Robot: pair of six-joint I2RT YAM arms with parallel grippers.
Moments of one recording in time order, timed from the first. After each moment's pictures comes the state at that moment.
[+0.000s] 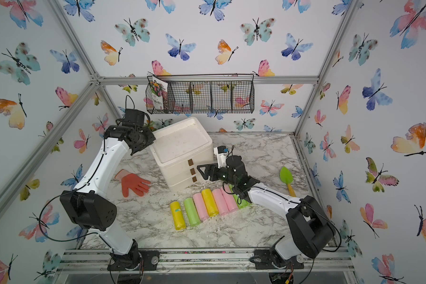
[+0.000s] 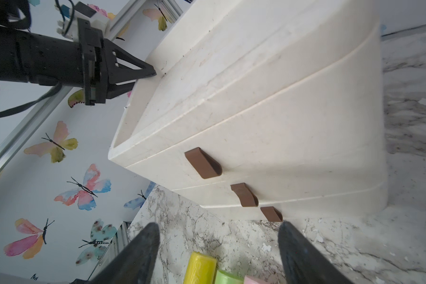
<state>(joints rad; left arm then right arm) -0.17 1.72 1.84 -1.01 -0.16 -0.73 0.71 1.50 0.86 0.35 -0.32 0.60</state>
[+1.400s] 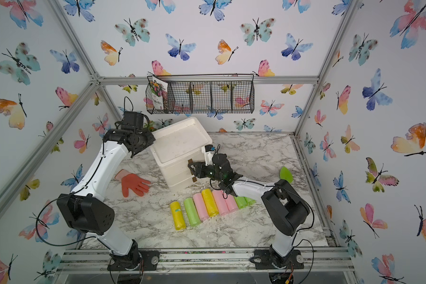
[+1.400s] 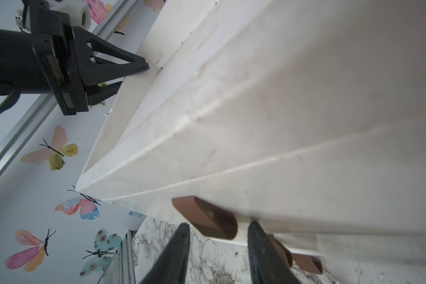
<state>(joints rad) -0.17 1.67 1.75 -0.93 -0.16 -0.74 0.75 1.75 1.02 0.49 -0.31 0.66</state>
